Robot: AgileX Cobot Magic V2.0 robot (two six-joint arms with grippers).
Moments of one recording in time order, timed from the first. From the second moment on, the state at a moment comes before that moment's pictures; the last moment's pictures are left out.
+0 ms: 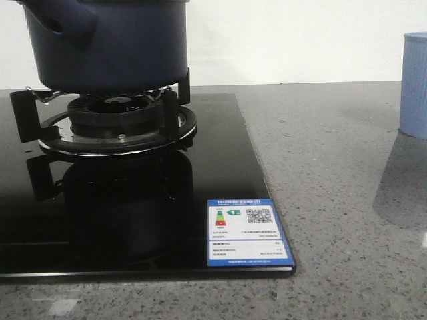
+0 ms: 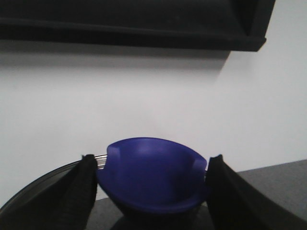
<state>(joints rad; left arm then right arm) -0.39 1.11 -0.99 -0.55 -0.08 0.47 0.04 0.48 -0.46 0.28 0.47 -0.15</state>
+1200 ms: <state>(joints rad) -0.29 1.02 -0.99 -0.55 -0.04 0.47 0.14 1.24 -0.42 0.26 -0.39 -0.17</state>
